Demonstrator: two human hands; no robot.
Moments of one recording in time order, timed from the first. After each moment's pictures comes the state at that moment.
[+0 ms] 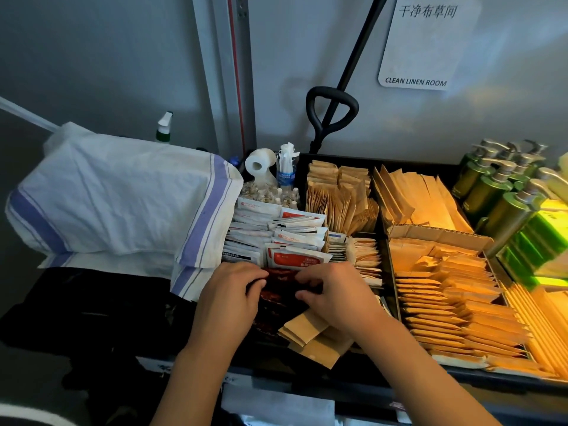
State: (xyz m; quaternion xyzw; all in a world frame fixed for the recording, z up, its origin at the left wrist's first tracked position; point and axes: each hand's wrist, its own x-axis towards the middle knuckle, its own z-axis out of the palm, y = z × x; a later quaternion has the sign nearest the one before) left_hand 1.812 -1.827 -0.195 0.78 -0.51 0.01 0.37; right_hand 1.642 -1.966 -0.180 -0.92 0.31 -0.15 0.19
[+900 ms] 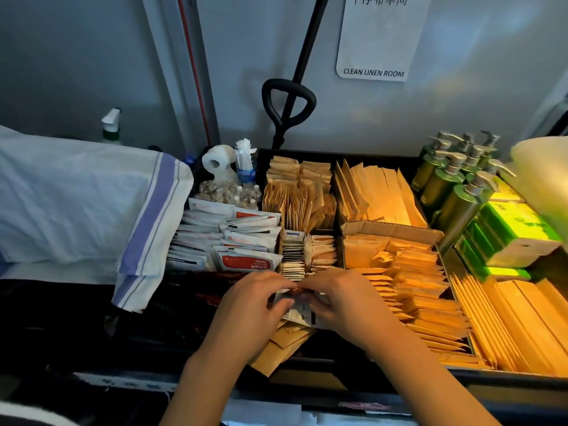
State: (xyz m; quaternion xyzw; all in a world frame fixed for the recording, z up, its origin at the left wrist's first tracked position) left_hand 1.725 -1.886 -0.190 0.72 -0.60 -0.09 0.33; right_hand 1.556 -2.003 -0.171 -0.96 0.22 -0.14 0.13
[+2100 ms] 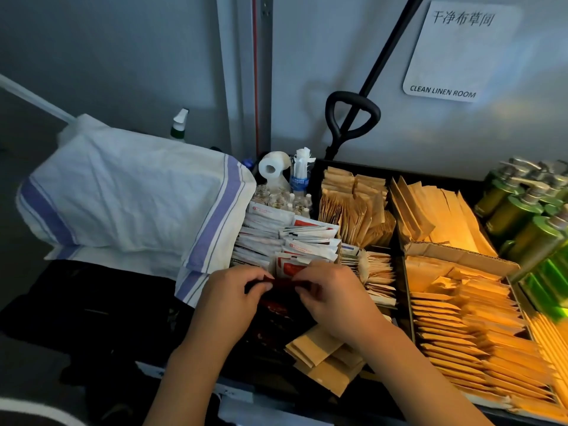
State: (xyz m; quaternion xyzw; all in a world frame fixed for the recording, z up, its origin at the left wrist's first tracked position) left_hand 1.834 -1.838 -0.199 0.74 -0.48 -0.06 0.46; right_hand 1.666 -1.971 -0.168 -0.94 0.19 -0.20 0.21
